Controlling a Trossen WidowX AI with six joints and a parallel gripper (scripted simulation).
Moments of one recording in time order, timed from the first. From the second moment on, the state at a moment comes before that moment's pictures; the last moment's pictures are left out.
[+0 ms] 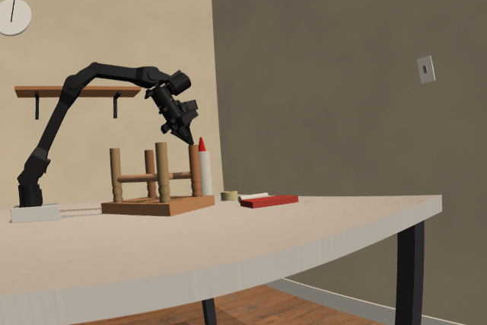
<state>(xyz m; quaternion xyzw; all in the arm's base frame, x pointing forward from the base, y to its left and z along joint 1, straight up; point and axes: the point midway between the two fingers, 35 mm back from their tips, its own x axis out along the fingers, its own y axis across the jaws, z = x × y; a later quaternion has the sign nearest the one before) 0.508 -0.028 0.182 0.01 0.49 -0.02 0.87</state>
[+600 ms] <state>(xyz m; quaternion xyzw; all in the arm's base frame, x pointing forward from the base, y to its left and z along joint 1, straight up) 0.508 -0.028 0.182 0.01 0.48 -0.02 0.87</state>
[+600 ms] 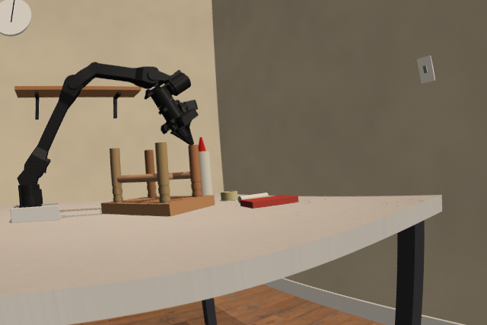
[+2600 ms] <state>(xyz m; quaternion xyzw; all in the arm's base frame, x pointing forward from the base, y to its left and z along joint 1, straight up) 0.508 -0.028 0.182 0.01 0.48 -0.02 0.88</state>
